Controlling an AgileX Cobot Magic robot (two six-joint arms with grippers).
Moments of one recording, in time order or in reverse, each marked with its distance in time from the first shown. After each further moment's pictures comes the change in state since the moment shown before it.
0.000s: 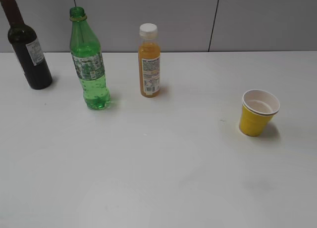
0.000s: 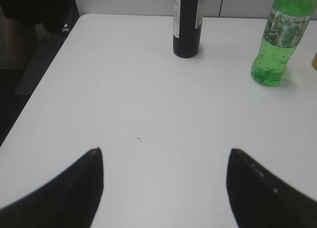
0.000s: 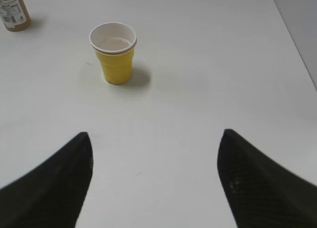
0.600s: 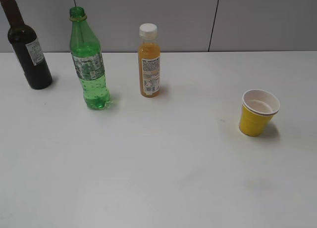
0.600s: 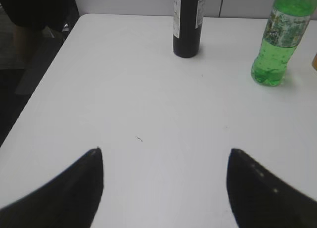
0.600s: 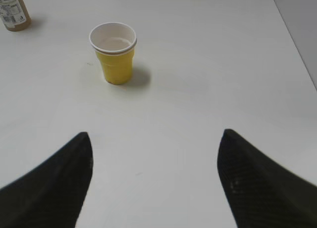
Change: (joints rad) left arm 0.000 0.000 0.000 0.000 0.000 0.000; right arm 0.000 0.000 0.000 0.000 0.000 0.000
